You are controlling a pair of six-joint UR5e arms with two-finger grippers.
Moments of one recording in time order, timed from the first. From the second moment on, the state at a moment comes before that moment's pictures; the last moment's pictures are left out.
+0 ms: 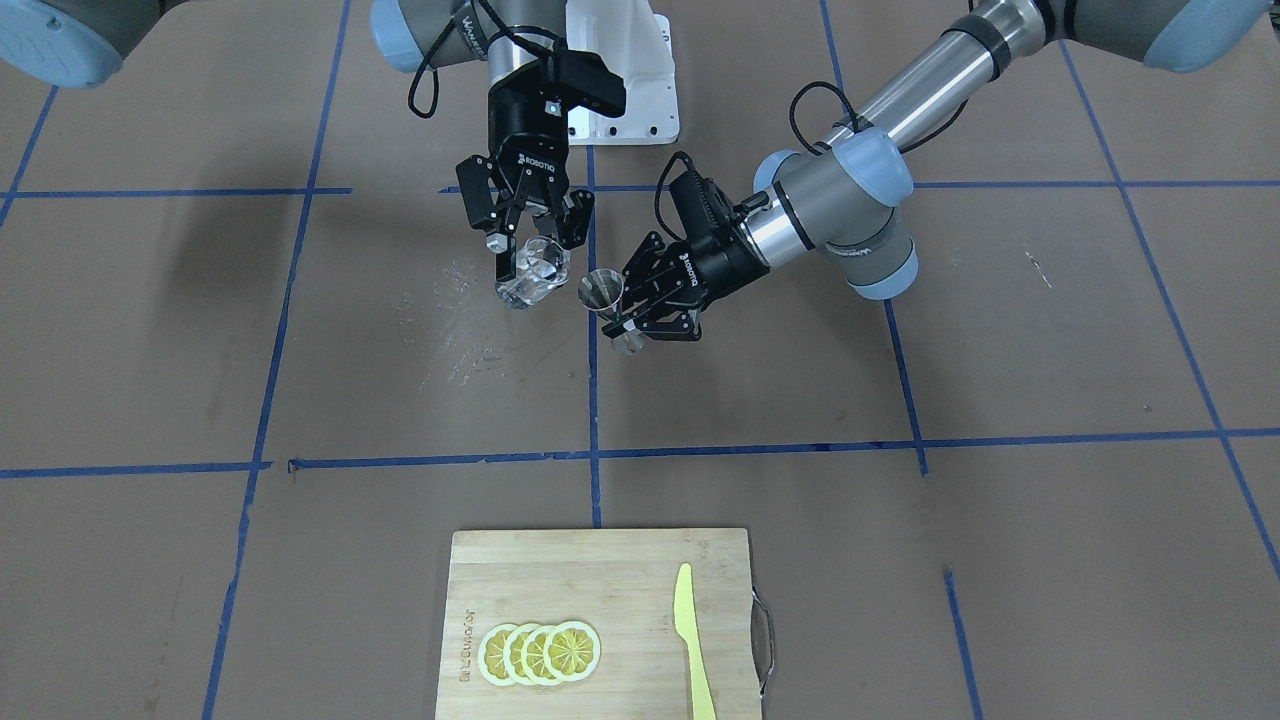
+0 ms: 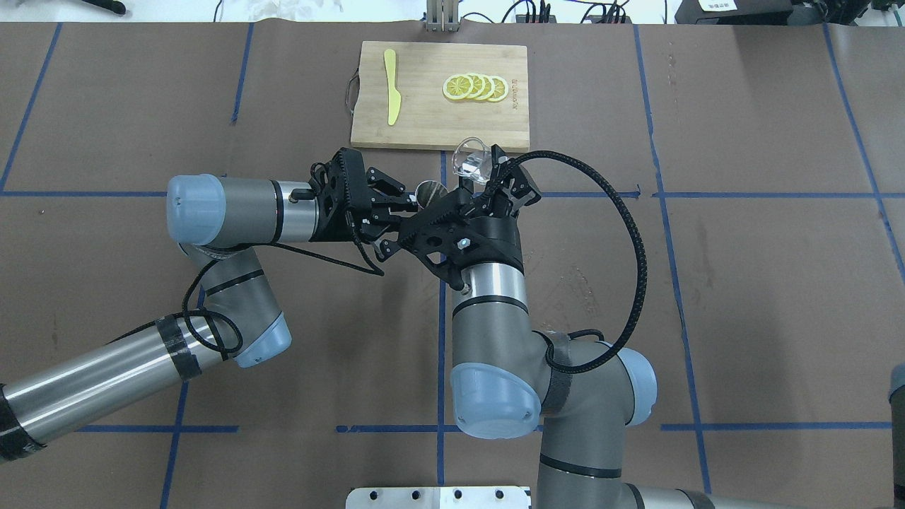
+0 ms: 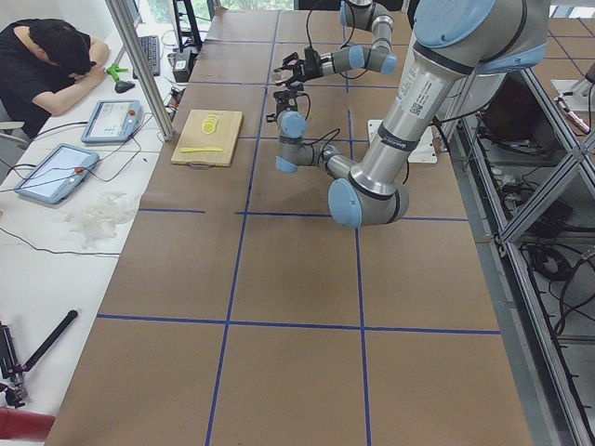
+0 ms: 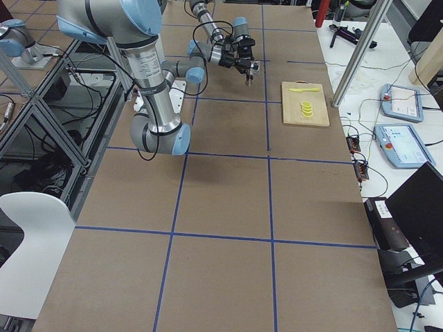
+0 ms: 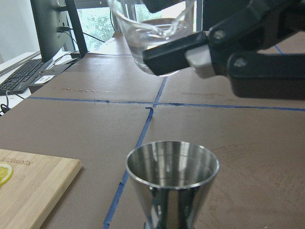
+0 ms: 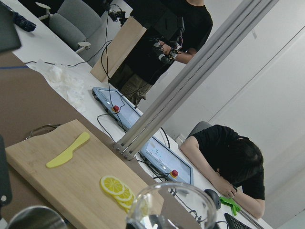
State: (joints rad) left arm -0.59 -2.20 -1.27 -3.06 -1.90 -0.17; right arm 0.23 -0.96 1.79 -1.32 0.46 0.50
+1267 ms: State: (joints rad) left arm -0.59 -2.20 -1.27 -3.06 -1.90 -0.17; right arm 0.20 -0.92 1.78 -1.48 0.40 0.42
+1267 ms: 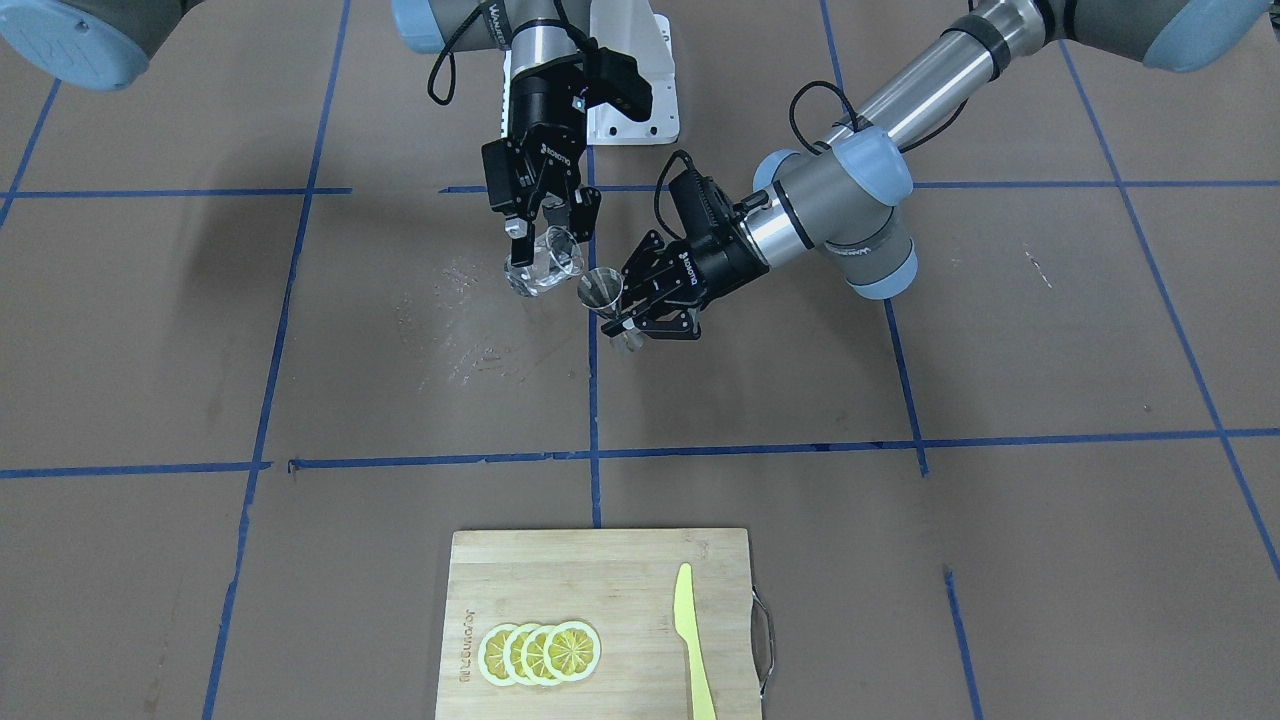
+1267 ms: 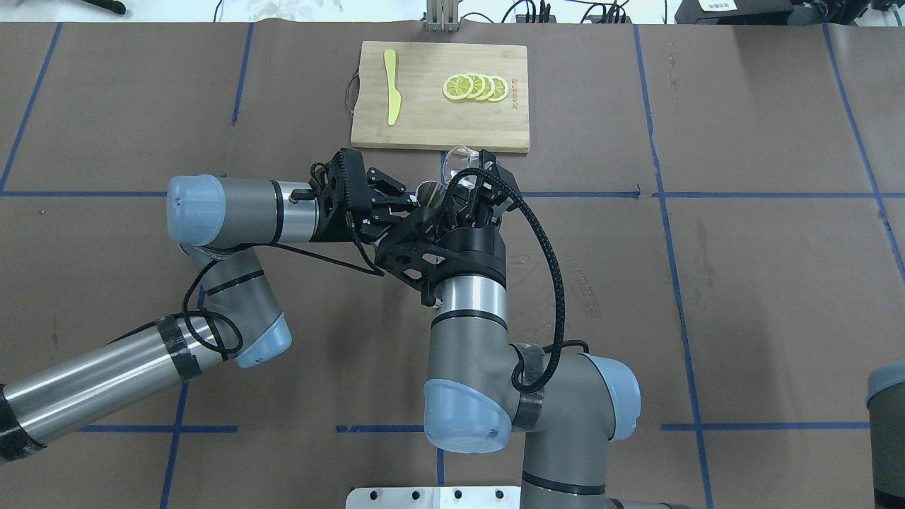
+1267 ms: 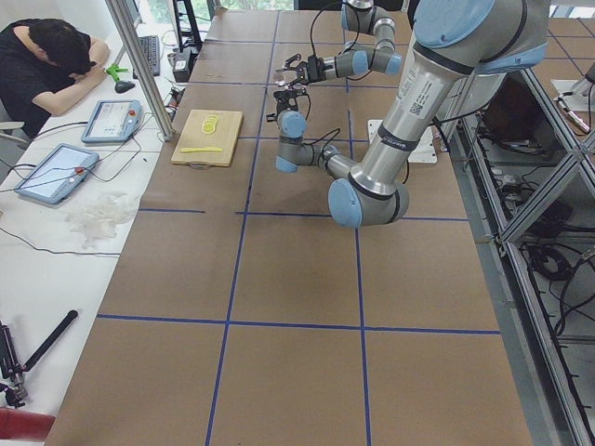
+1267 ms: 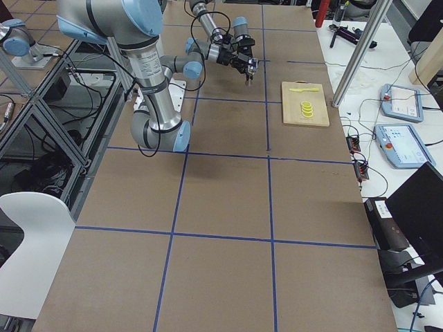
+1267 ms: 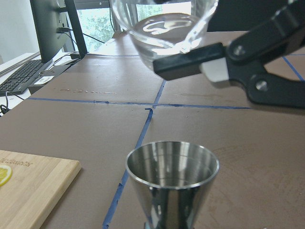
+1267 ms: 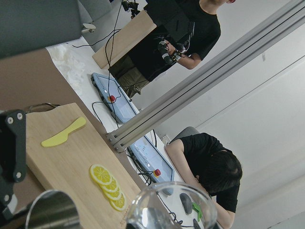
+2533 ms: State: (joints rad) left arm -0.59 -2.20 -1.28 -3.06 -1.90 -0.17; right arm 0.20 -0.91 1.76 -1.49 0.39 0.34
